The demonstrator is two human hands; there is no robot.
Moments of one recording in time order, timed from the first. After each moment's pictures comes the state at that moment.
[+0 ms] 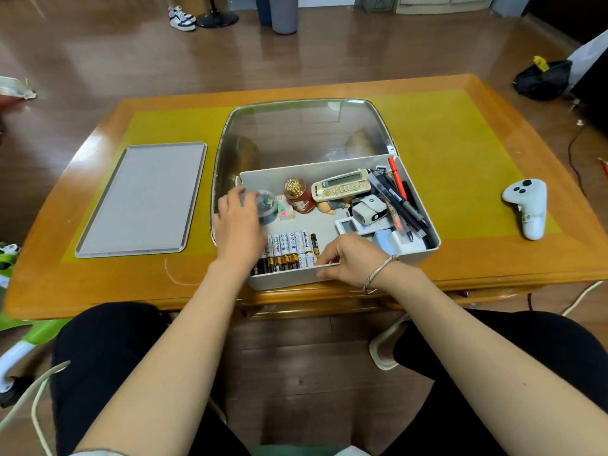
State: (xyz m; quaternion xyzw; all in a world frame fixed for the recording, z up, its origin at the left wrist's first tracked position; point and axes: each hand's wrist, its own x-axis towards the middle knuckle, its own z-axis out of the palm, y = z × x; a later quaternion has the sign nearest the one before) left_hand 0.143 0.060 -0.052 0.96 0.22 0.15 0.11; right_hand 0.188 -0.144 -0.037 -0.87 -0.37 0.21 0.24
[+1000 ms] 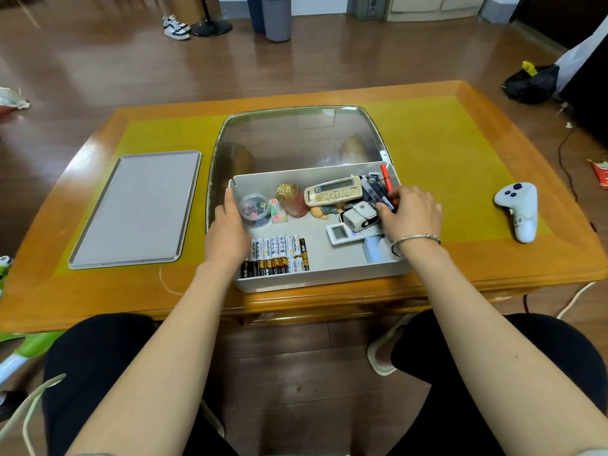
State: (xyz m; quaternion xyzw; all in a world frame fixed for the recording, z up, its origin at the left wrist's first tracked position) left_hand 0.153 0.079 -0.057 0.93 0.28 0.07 0.21; right_hand 0.257 -0.189 -0.029 -0.98 -0.05 -0.09 0.18
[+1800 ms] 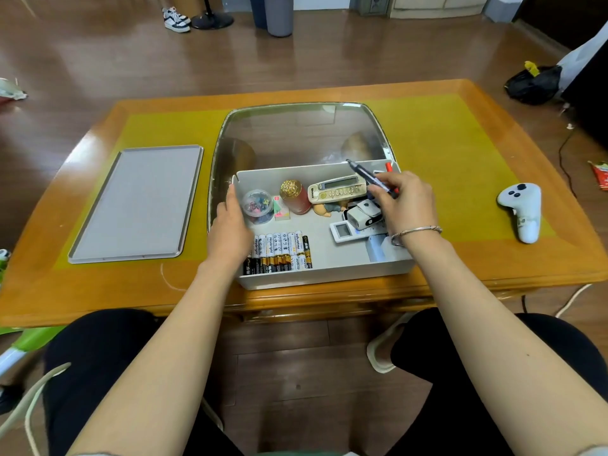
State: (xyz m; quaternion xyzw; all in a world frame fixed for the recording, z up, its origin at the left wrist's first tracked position) left_hand 0.152 0.081 -0.059 0.92 0.28 0.09 0.26; right_hand 0.254 -0.175 -0.010 -0.92 -0.15 -0.12 0.33
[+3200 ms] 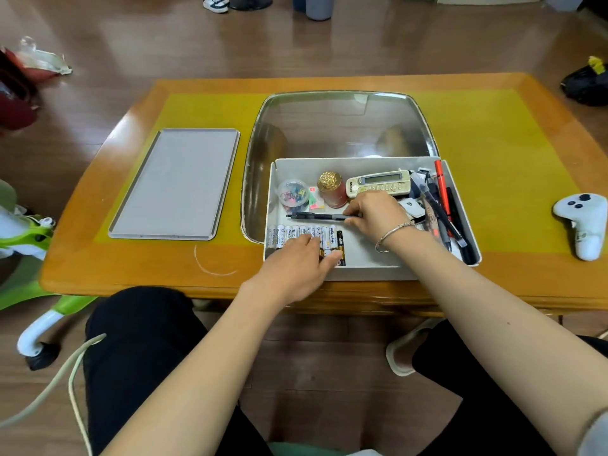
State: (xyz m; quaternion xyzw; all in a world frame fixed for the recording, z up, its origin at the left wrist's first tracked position) left_hand 0.107 0.032 -0.043 0.96 0.09 -0.15 0.20; right_hand 0.255 -0.093 -0.045 -0.92 -0.37 0.06 0.12
